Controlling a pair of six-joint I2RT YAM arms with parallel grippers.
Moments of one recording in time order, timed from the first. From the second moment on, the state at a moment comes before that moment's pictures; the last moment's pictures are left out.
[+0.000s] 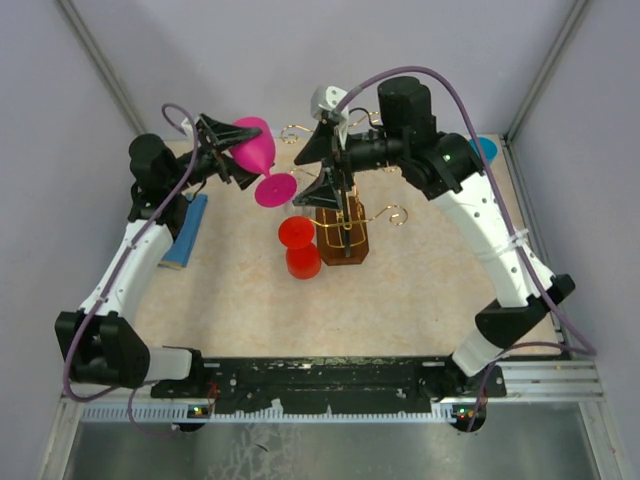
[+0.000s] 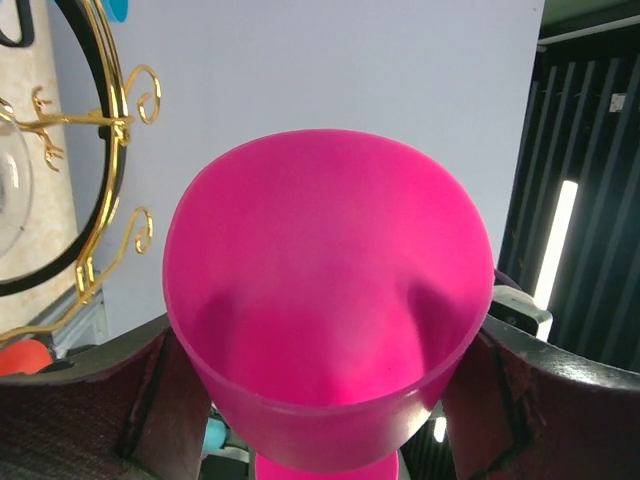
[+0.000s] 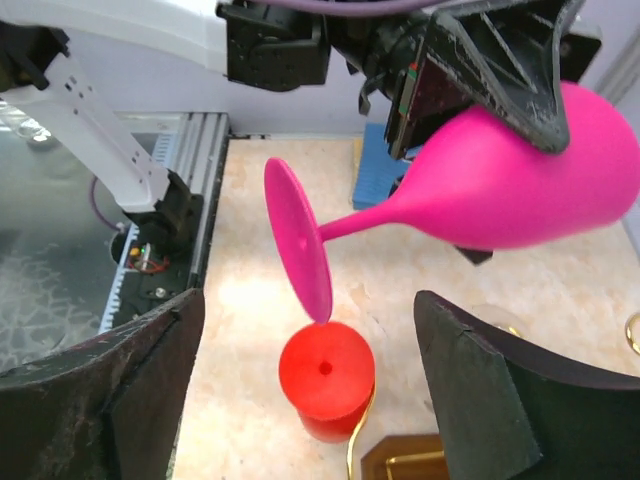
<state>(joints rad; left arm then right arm) -0.13 1.33 1.16 0.35 0.89 -1.81 0.66 1.63 2.09 -0.77 -0.94 -0.28</state>
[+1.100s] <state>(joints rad) -0.03 1.26 0.92 0.20 0.15 -0.22 0.57 1.68 2.01 -0.63 -0.53 0.12</state>
